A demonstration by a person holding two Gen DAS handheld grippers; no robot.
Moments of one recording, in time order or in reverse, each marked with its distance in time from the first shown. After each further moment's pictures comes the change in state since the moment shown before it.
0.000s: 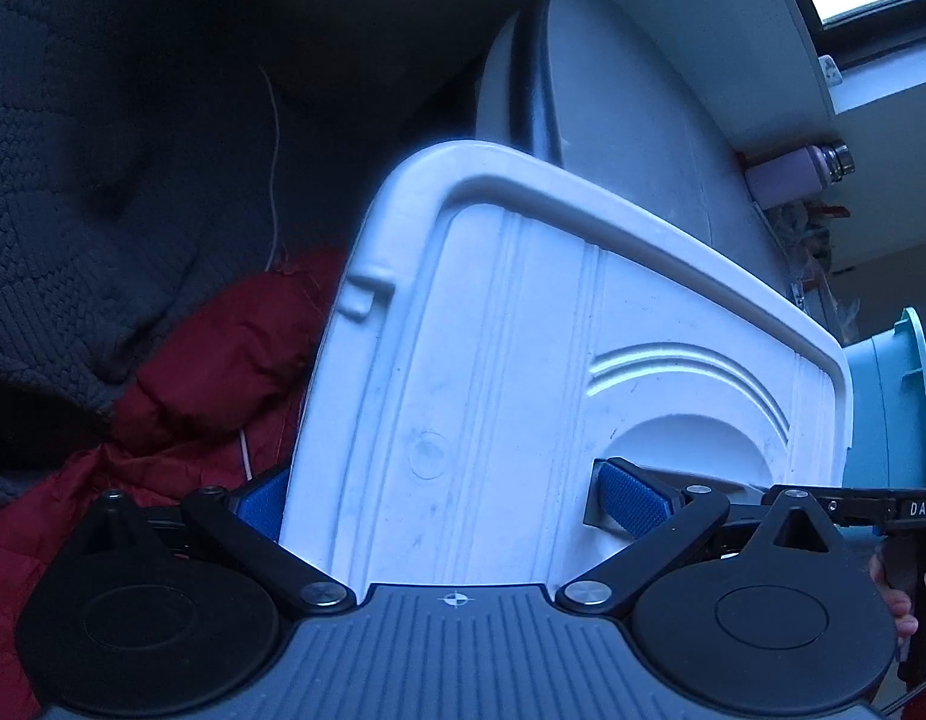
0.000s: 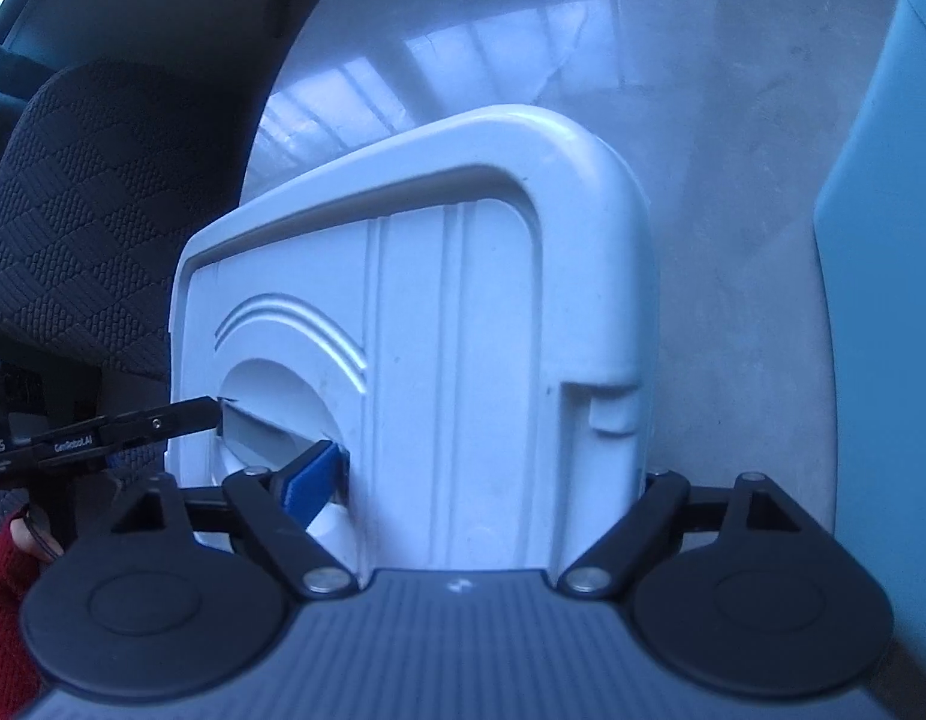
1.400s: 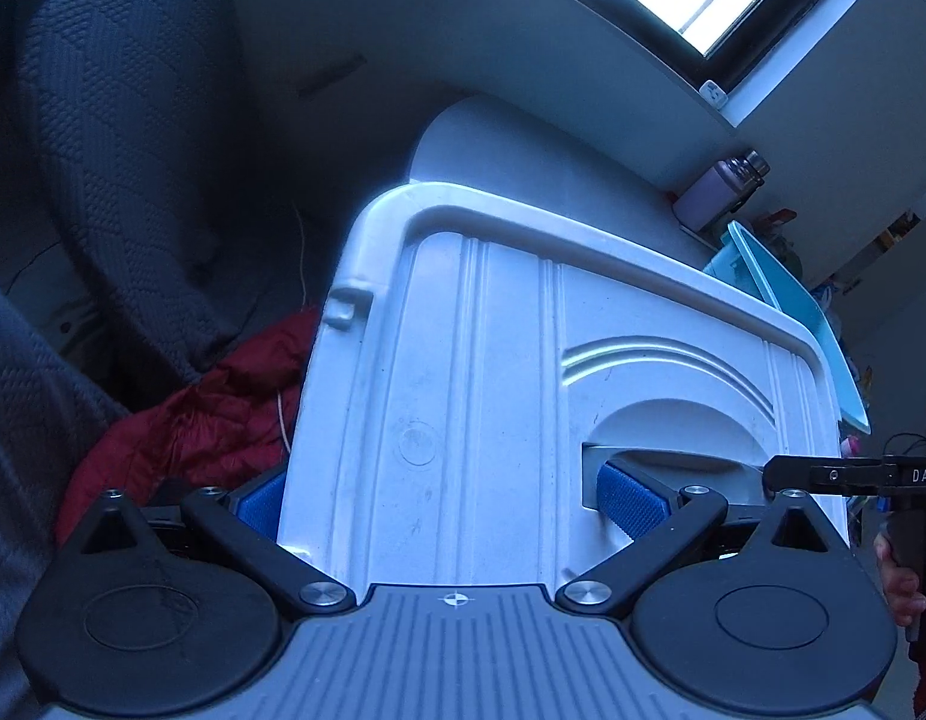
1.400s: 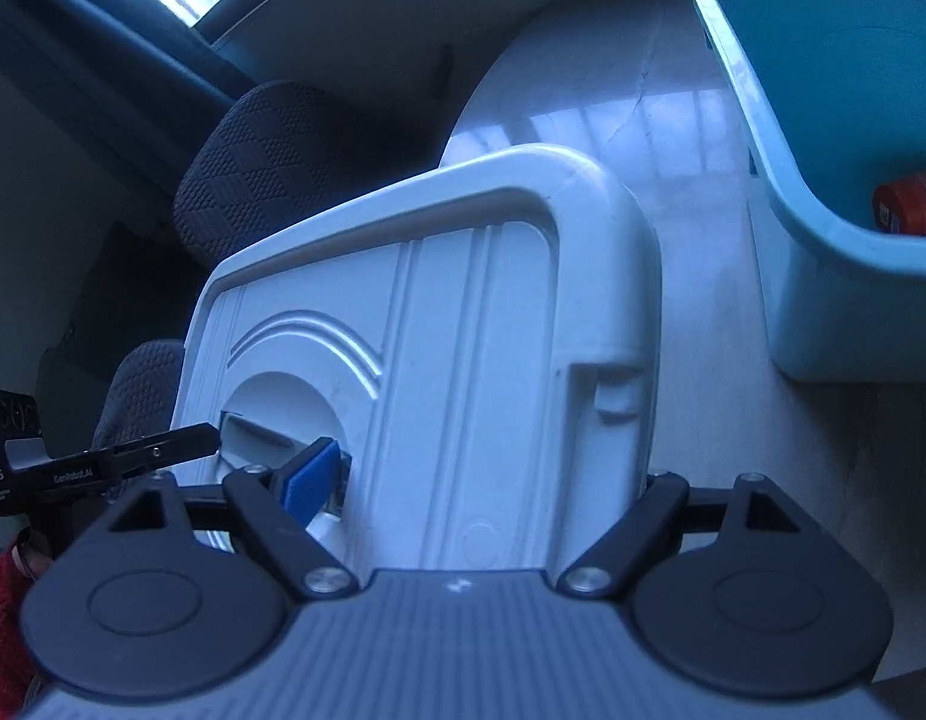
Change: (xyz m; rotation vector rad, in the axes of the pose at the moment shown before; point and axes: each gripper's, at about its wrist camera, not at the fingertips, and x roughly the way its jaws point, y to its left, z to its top) left arm -0.167 -0.130 -0.198 0.123 -0.282 0.182; right arm -0.145 -0.033 -0.163 -0.184 -0.190 0.204
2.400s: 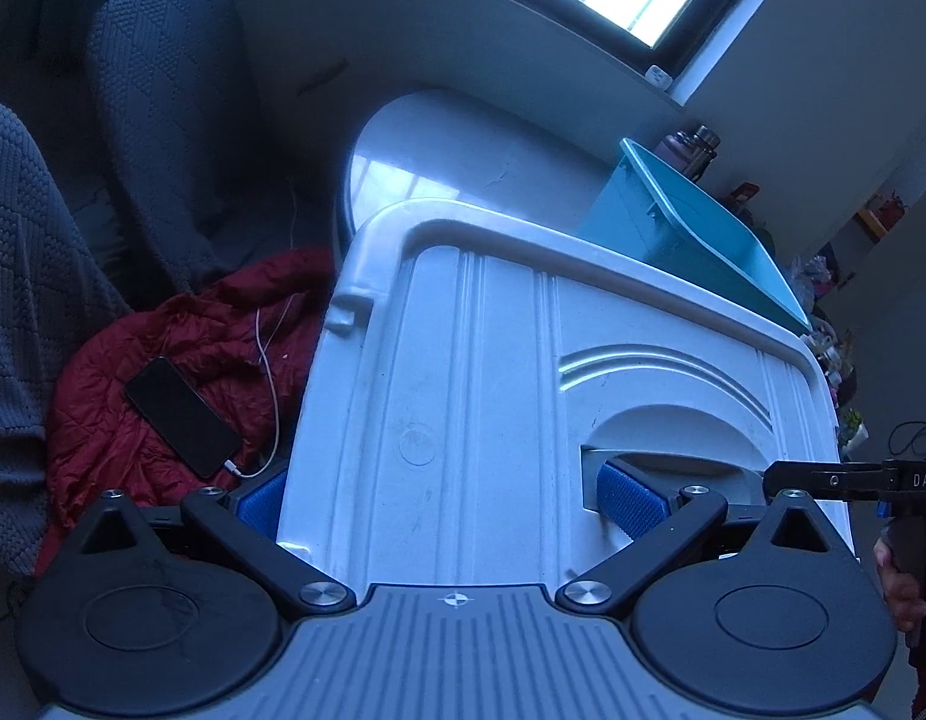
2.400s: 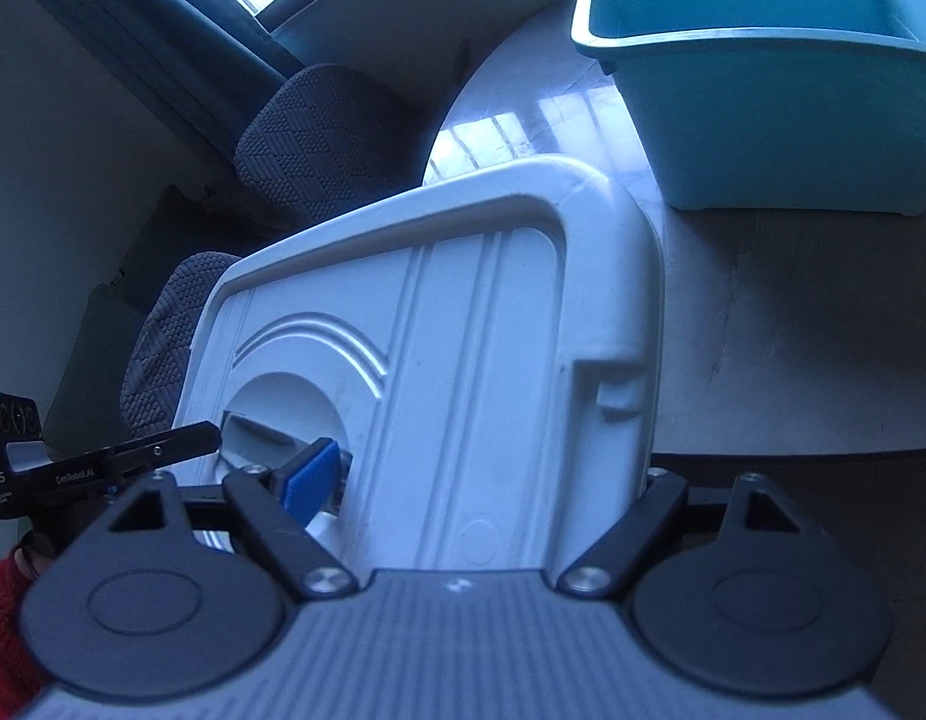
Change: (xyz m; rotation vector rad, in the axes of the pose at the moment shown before) left arm -0.069 -0.101 -0.176 0.019 -0.085 0.042; right arm -0.065 -0.025 -0.128 -0.029 -0.050 0.046
